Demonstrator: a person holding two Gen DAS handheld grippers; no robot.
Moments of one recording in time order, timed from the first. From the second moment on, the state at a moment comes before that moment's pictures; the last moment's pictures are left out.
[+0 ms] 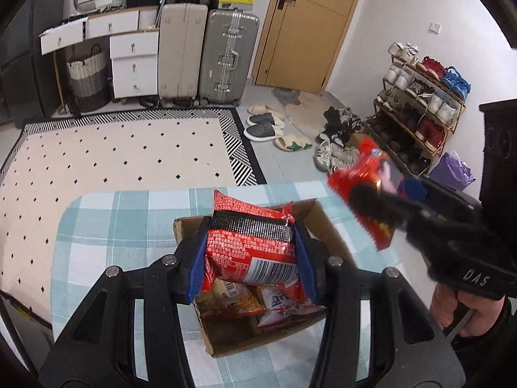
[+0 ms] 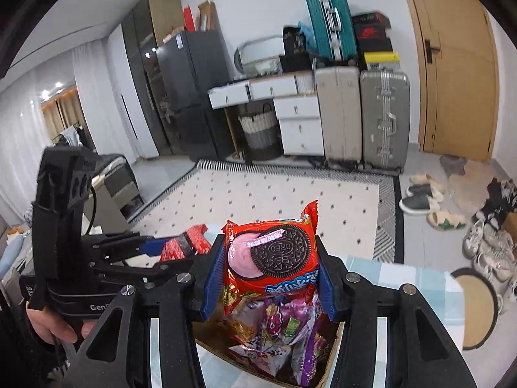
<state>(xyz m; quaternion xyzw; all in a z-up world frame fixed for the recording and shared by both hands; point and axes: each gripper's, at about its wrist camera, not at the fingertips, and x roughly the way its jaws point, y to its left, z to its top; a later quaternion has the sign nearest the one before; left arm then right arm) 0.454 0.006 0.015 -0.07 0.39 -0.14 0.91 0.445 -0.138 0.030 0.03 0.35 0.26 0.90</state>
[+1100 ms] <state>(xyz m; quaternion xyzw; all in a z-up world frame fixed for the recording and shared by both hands) 0.388 0.030 -0.002 -0.07 0.36 -0.12 0.92 0.364 -0.170 0.030 0.05 0.30 0.25 0.92</state>
